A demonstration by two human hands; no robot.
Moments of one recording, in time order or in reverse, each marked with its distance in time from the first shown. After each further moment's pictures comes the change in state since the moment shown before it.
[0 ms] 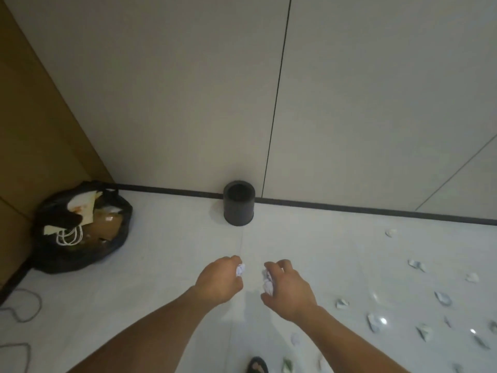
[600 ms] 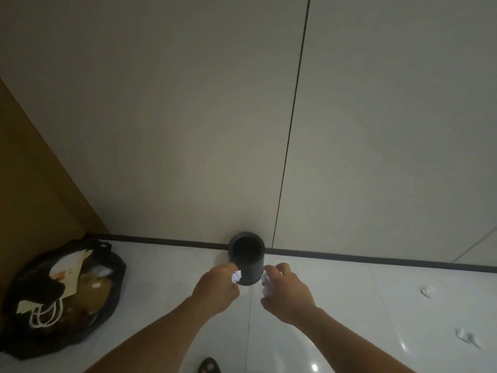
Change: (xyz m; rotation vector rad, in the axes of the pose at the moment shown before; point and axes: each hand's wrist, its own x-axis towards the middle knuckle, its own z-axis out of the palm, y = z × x) left_hand 0.262 -0.033 -0.110 -0.121 0.129 -0.123; right_hand 0.279 -0.019 -0.099 0.087 0.087 -0.016
